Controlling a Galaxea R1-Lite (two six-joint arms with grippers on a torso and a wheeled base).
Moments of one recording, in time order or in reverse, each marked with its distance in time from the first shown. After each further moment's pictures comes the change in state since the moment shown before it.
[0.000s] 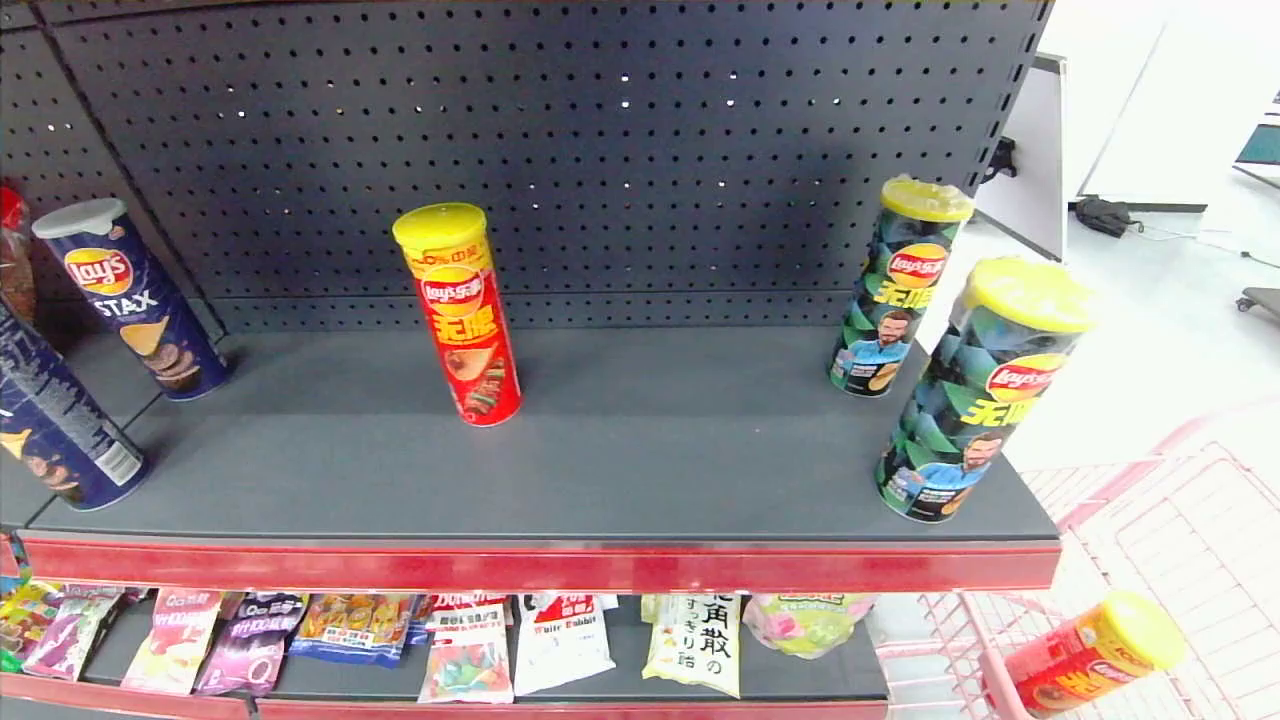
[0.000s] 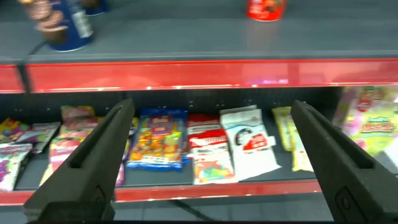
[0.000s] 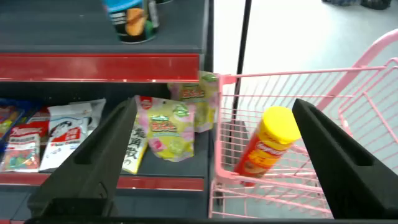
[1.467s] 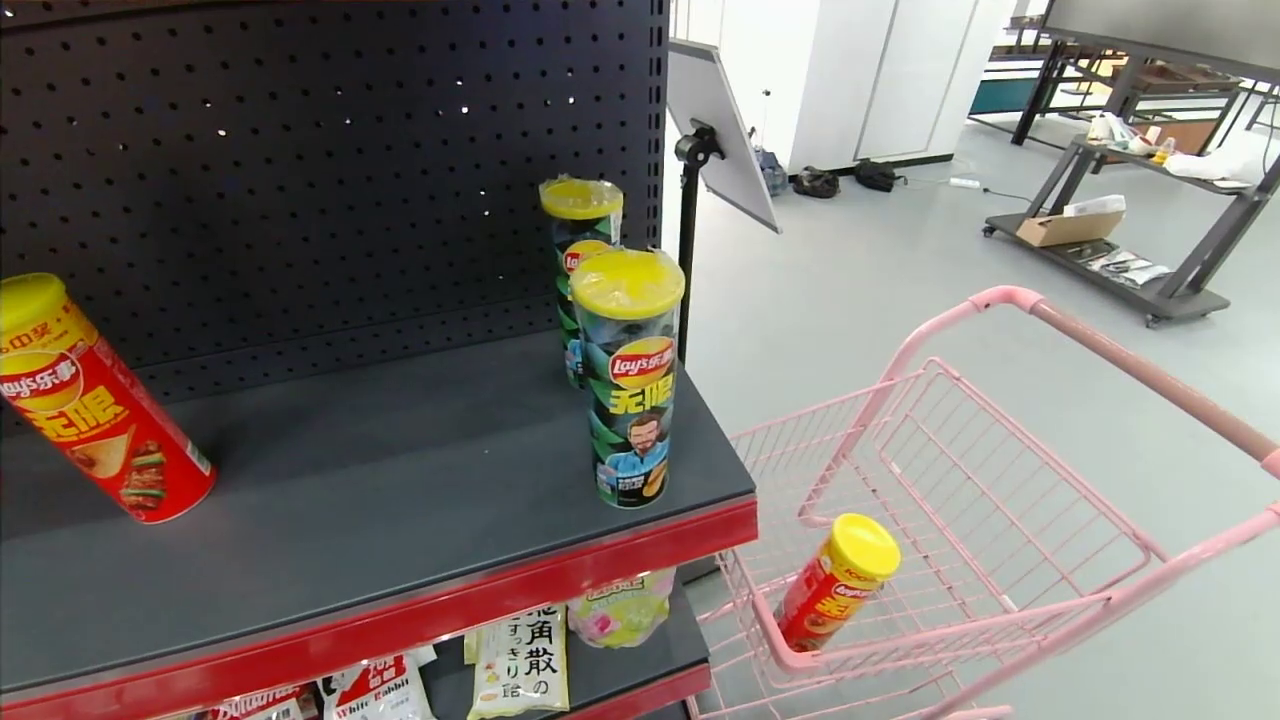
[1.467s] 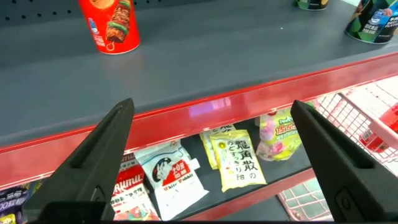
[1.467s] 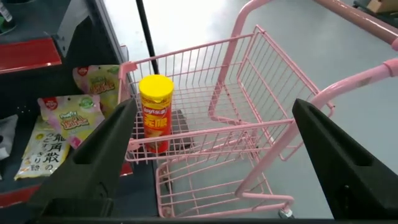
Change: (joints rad) left arm 0.000 0.000 0.000 0.000 0.000 0.000; right arm 0.000 0.000 0.000 0.000 0.000 0.003
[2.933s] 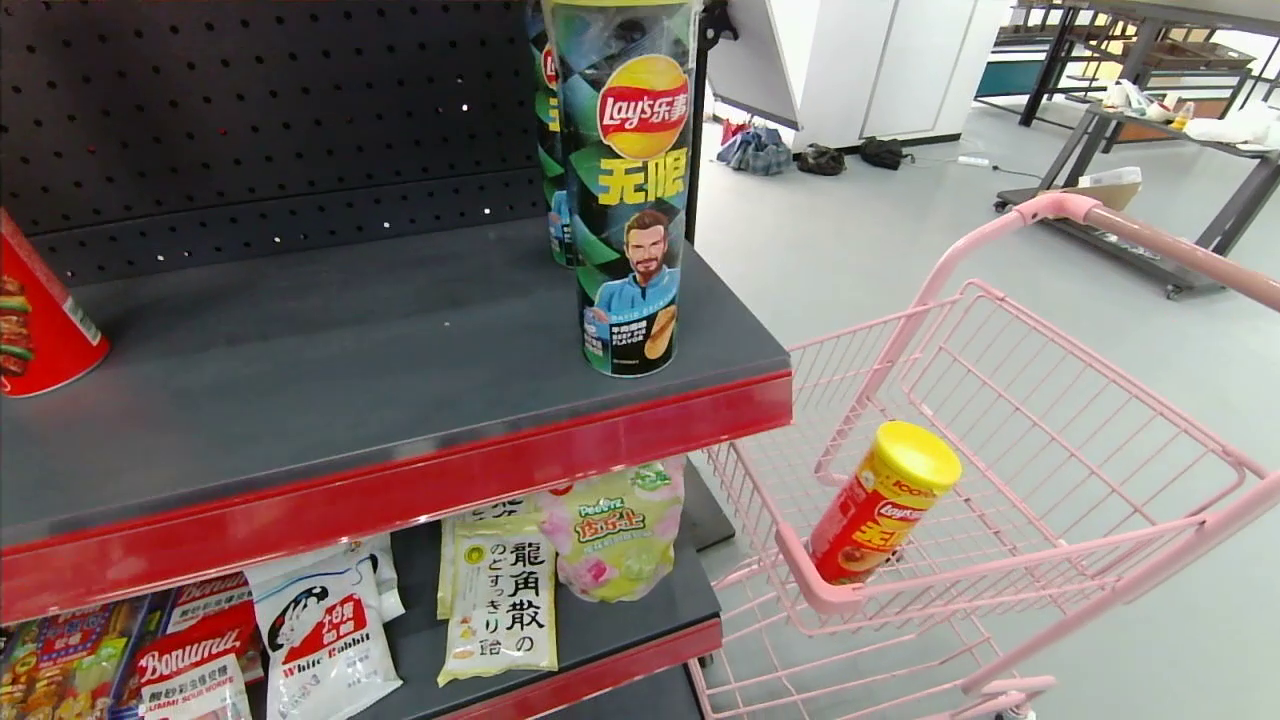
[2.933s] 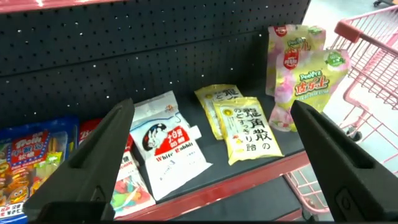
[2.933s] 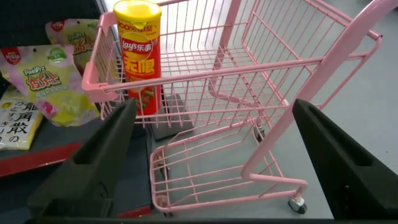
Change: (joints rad) left arm 0.000 0.000 0.000 0.001 0.000 -0.001; right arm 0.000 0.000 0.000 0.000 -0.001 0.001
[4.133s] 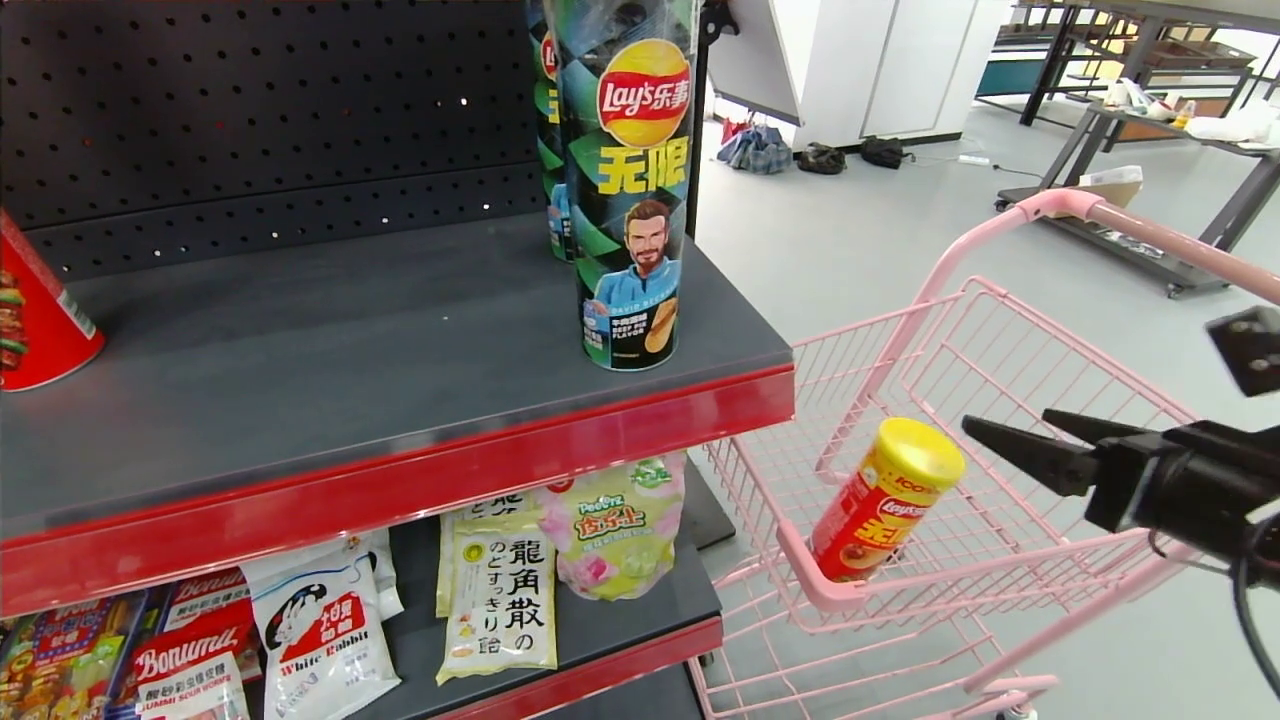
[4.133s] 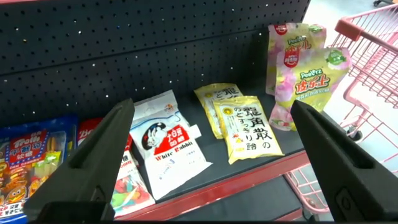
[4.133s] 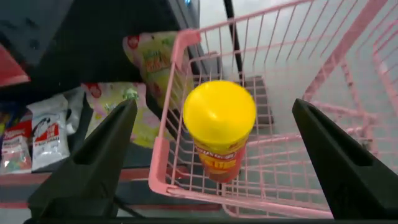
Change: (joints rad) left arm 0.000 0.000 0.000 -0.001 0.000 0.001; right arm 0.185 1.301 -0.390 -0.698 0.177 0.159
